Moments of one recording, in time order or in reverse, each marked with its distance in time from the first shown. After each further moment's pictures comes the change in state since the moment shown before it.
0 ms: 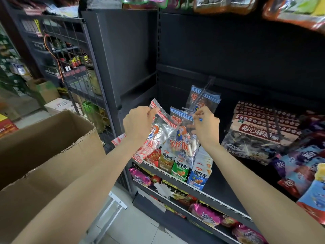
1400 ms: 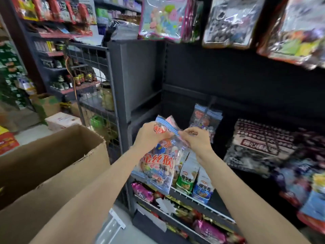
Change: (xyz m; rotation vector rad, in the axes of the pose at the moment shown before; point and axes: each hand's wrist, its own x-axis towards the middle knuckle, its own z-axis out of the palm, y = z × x) left_hand -0.003 -0.013 -0.035 -0.576 -0.367 -0.128; right_hand -0.024 -0.045 0.026 0.312 -0.117 0.199
